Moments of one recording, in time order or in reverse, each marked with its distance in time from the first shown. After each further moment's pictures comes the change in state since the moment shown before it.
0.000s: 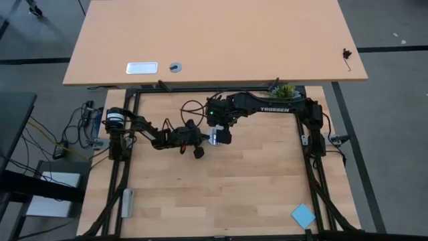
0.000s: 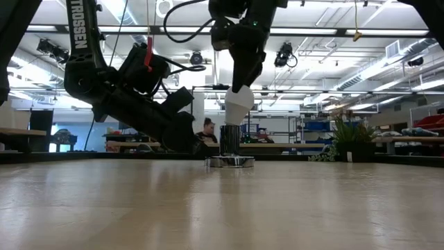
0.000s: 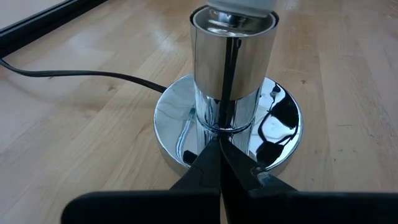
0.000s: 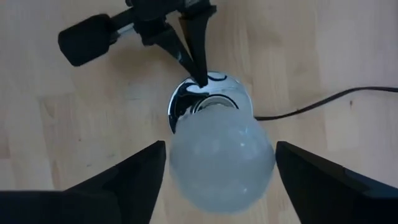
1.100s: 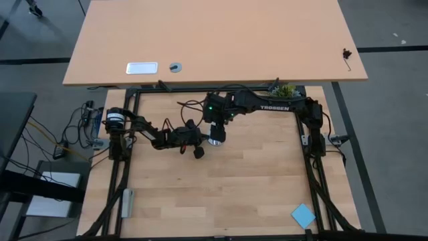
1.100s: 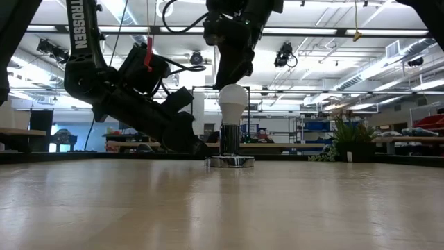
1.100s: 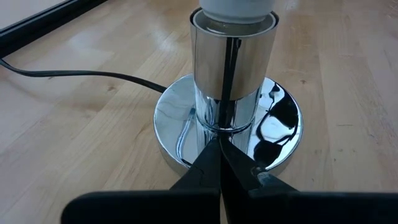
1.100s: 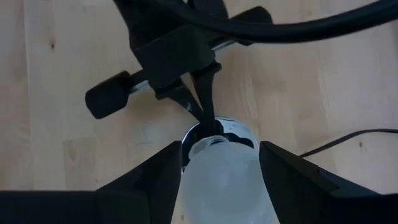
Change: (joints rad) left arm 0.000 0.000 0.002 0.001 0.000 0.000; right arm -0.023 0.000 0.000 0.143 -0.075 0.017
